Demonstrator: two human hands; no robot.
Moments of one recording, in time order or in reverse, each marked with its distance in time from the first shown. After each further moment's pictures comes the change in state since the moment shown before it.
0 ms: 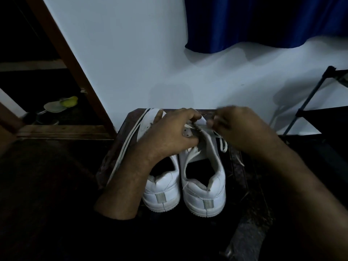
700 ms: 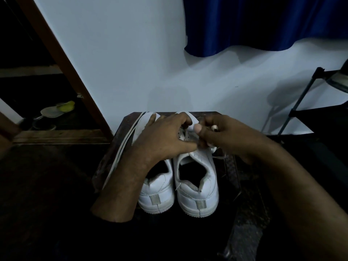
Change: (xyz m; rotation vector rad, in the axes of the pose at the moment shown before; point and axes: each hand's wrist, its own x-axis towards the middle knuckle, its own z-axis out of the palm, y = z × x) left_hand 0.000 0.003 0.000 0.095 -0.060 -0.035; right_hand -0.009 -0.006 0.001 0.664 -0.265 0.081
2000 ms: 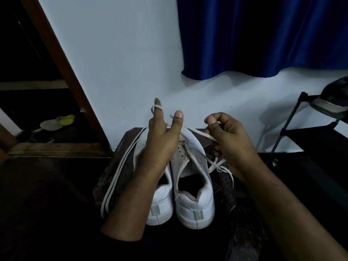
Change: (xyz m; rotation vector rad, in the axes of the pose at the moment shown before) left_hand -0.007 0.037 -0.008 -0.780 0.433 -0.276; right_hand -0.011 -0.027 0.006 0.562 0.386 -0.031
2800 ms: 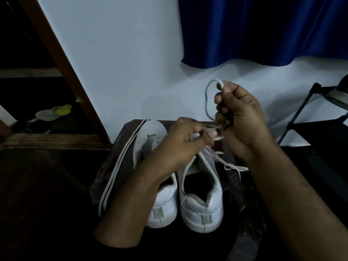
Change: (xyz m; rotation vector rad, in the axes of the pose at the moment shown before) left_hand -0.001 -0.014 0.002 0.096 -0.408 0.203; right_hand 0.035 -0.006 0.008 0.361 0.041 -0.080
